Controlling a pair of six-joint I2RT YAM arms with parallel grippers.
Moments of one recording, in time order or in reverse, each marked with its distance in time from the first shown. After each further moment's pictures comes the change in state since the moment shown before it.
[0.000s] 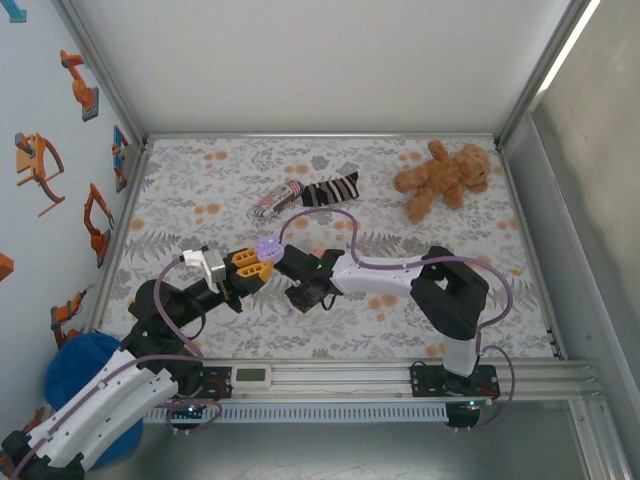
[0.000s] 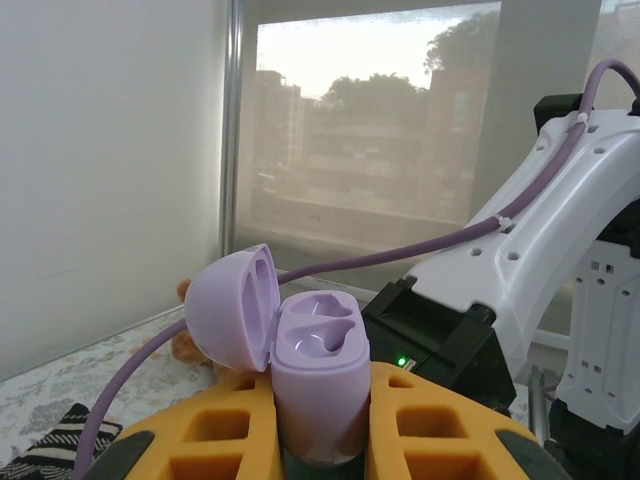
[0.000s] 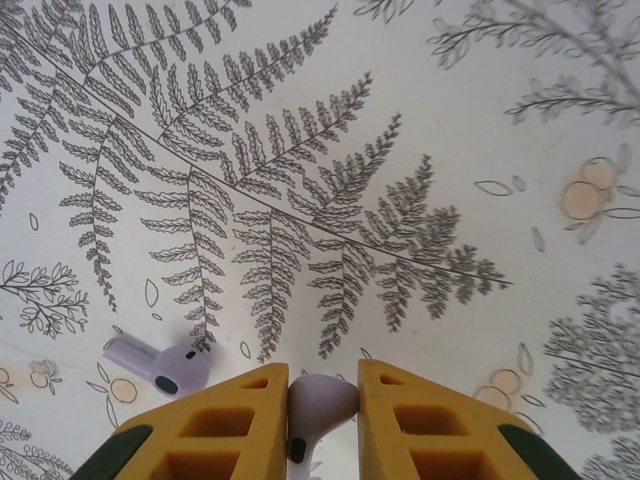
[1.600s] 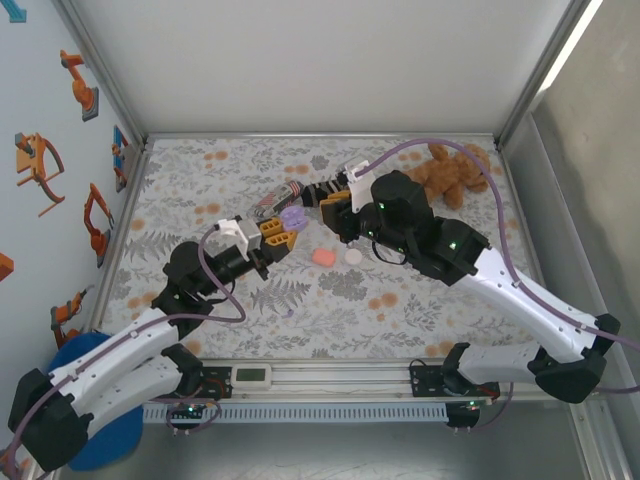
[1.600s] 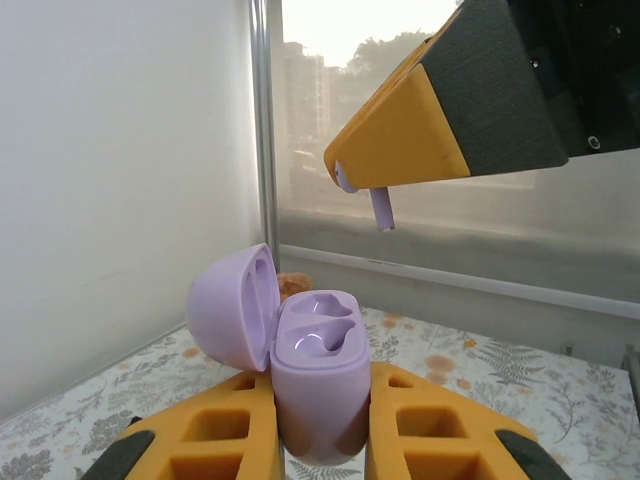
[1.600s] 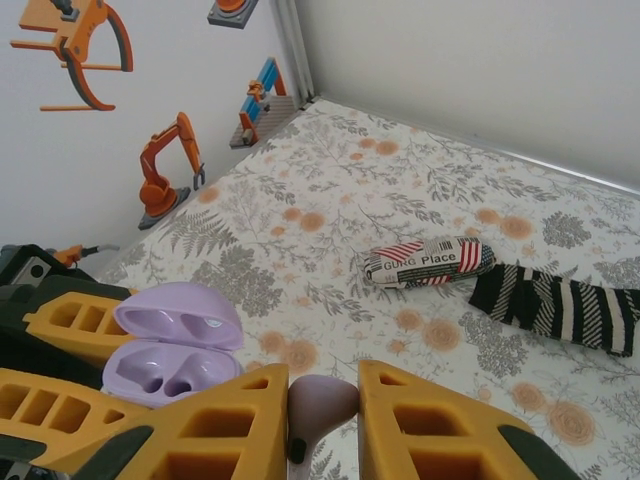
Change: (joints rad) left arm -0.003 0.444 0.125 0.246 -0.032 0.142; right arm -0.153 -0.651 0.163 0.034 0.060 -0.132
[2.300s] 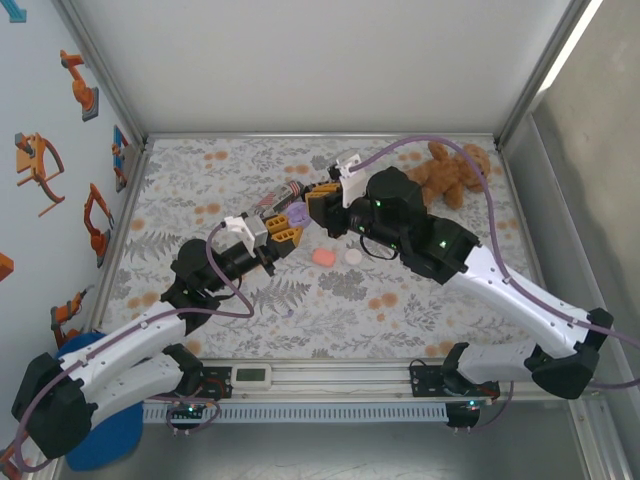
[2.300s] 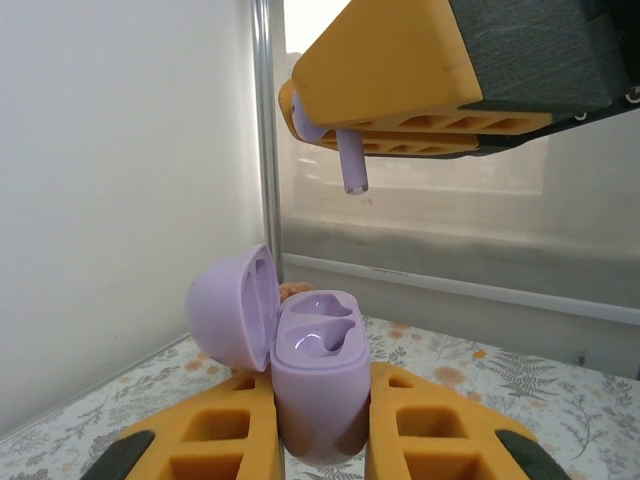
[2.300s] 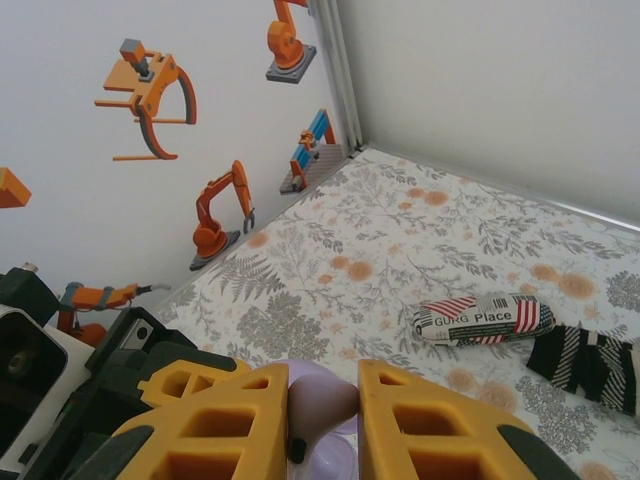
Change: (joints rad) left arm -0.016 0.076 0.002 0.093 -0.021 0.005; right arm 0.014 0.033 -0.011 0.158 -0.060 0.008
